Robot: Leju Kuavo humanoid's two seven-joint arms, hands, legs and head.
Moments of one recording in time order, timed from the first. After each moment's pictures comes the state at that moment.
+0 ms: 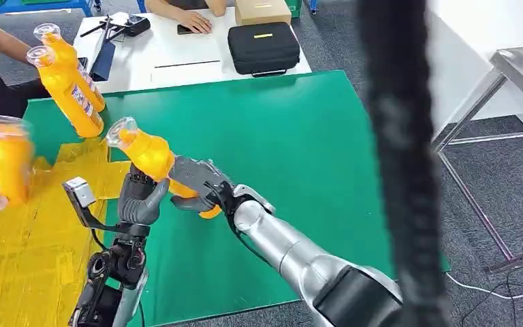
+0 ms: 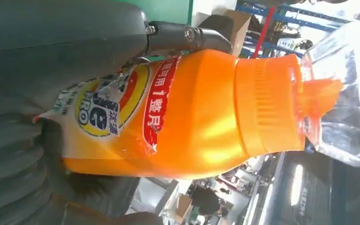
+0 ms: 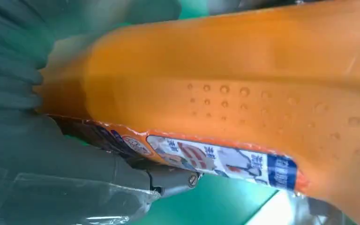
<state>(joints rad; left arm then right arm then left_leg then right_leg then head) -0.29 -0.17 -0.13 -1.18 0.28 -0.24 -0.42 -0.76 0.35 0.72 -0.52 0.14 -0.12 -0.15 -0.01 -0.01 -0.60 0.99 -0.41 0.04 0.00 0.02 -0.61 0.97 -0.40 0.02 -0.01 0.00</state>
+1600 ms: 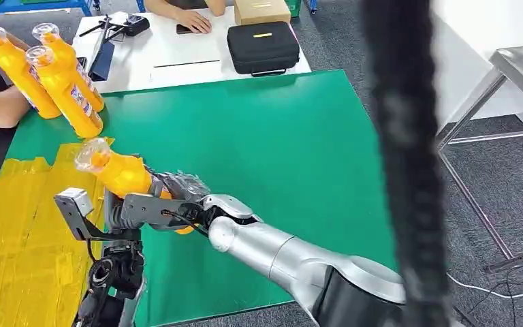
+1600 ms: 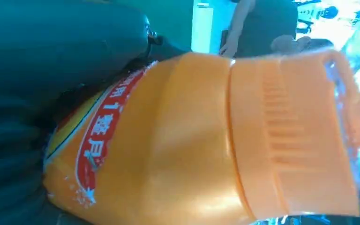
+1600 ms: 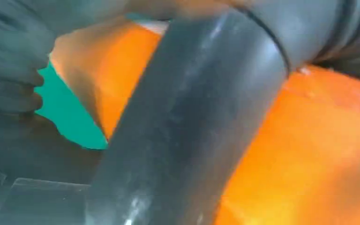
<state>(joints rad) -0.23 -0.18 -0.14 -1.28 0.10 0.06 -0.48 -0.84 0.34 1.24 -0.60 0.03 -0.21 0.00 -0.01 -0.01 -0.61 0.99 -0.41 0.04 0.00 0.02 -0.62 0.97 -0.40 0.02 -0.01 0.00</state>
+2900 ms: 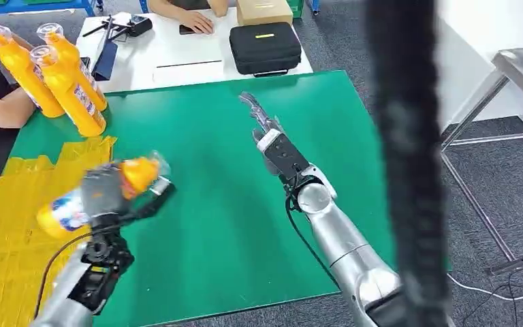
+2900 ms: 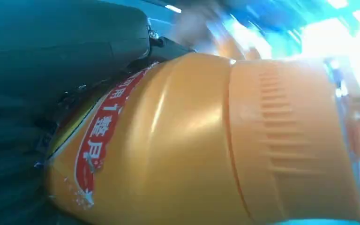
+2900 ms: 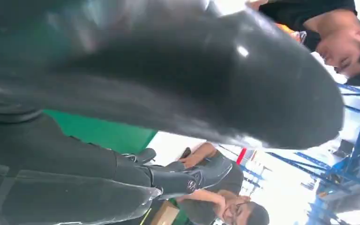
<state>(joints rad) -0.51 0.02 -0.32 -0.69 -1.56 0.66 0.31 -0.59 0.11 0.39 -1.04 0.22 -0.05 -0.42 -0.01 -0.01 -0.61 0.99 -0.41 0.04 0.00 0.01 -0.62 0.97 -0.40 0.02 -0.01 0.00</state>
